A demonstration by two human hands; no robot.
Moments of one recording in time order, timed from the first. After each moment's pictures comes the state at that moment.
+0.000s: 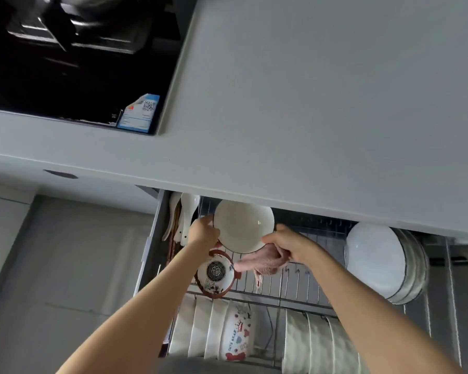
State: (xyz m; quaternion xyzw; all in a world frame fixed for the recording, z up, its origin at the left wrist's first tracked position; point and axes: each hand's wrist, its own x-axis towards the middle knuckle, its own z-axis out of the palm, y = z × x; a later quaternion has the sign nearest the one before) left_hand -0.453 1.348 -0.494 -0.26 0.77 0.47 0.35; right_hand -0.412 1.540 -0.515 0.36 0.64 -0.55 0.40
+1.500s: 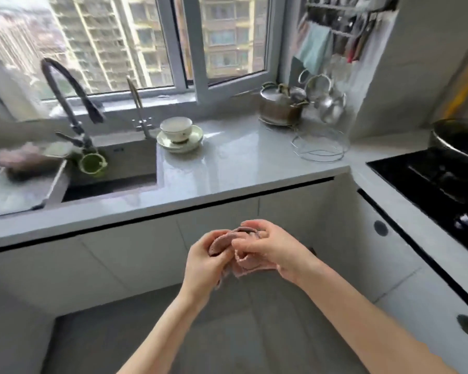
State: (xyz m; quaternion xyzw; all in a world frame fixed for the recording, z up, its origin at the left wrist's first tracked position) left_hand -0.074 0.716 -0.146 -0.36 0.60 0.63 -0.33; right_hand -0.214 0.782 -0.115 -0.29 0.62 -0.49 0.55
